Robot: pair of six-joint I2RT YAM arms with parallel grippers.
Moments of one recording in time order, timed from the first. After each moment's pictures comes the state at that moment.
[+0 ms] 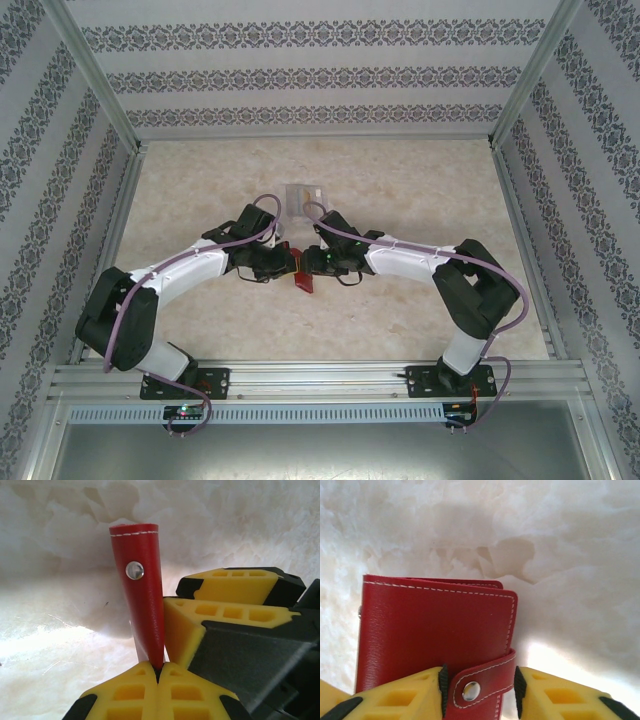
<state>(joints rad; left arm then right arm) -0.50 1.49 0.90 -0.45 0.48 -0.79 0.76 1.74 1.03 -0.28 -0.22 0.75</state>
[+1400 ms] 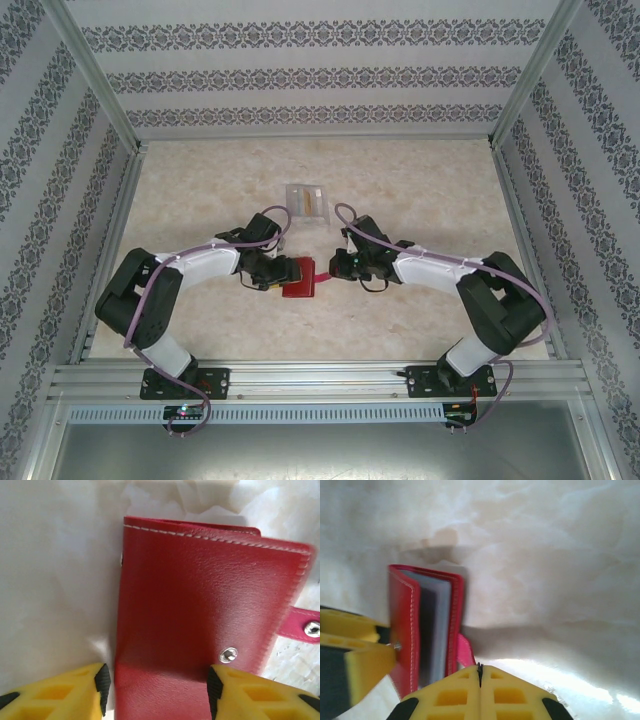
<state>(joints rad) -0.50 1.63 0.86 -0.42 0.40 -0.68 0.63 1.56 0.79 -0.17 -0.32 0.75</state>
